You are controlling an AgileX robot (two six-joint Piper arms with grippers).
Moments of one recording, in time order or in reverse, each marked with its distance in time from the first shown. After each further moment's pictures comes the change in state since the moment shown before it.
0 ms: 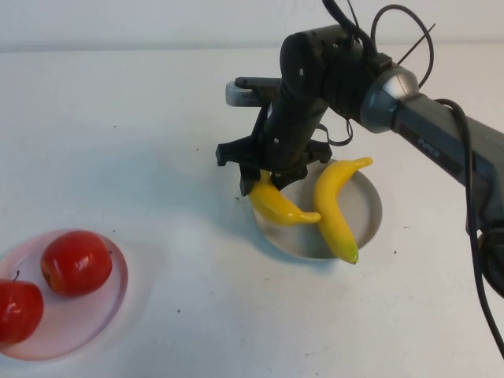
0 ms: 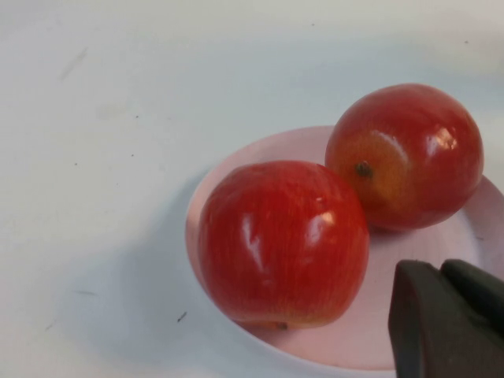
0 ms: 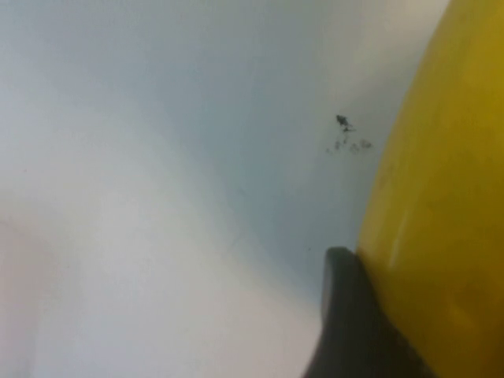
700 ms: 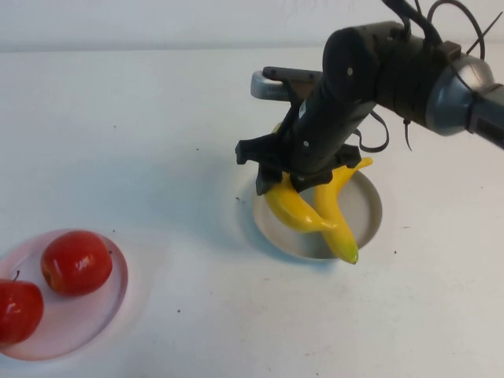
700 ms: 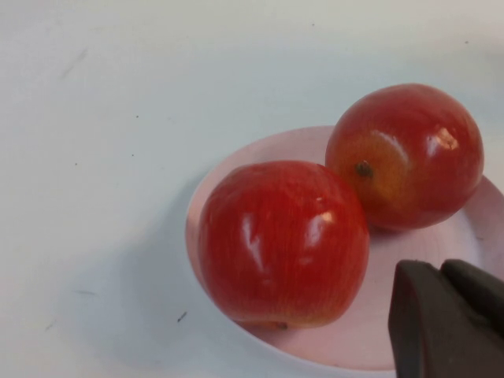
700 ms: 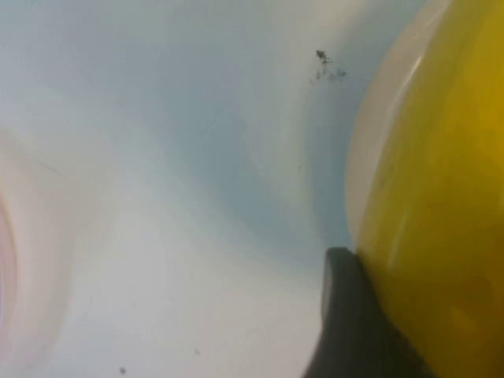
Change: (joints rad) right arm -0.005 -0.282 0.395 0.030 -0.197 0.000; left arm 0.000 0.000 0.000 0.000 0.000 0.000
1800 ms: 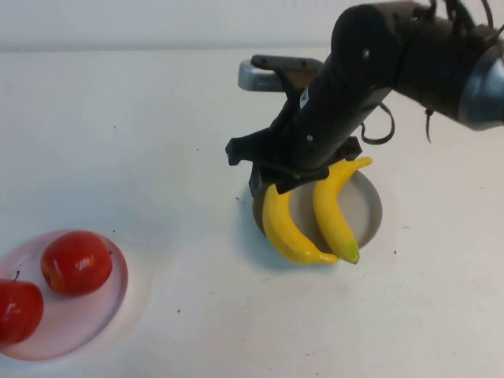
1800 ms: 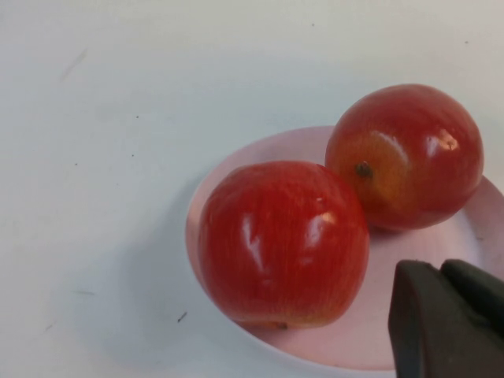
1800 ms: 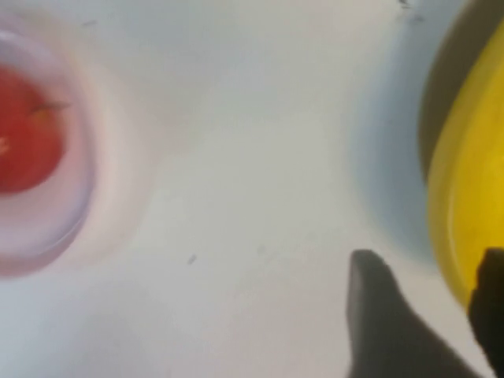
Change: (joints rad) right arm 0.033 -0.107 0.040 0.045 0.051 -0.072; left arm 0.000 0.000 0.000 0.000 0.000 0.000
